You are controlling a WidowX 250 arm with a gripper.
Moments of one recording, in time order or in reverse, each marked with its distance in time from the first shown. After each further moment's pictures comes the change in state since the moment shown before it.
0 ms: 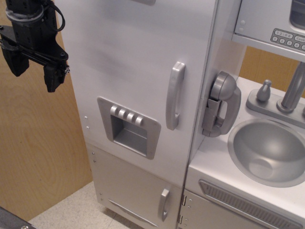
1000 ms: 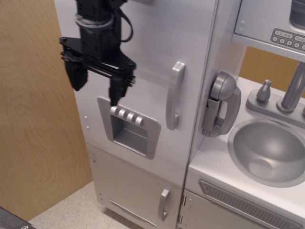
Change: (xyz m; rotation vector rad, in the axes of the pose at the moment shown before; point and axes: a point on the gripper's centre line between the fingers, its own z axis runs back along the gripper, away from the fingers) arm 0.011 -0.105 0.020 -0.113 0.036 -0.058
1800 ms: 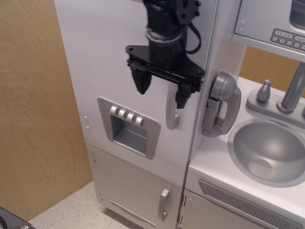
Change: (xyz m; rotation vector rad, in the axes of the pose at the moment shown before) arm 0.038 -0.069 -0.004 -0.054 -0.160 0.000
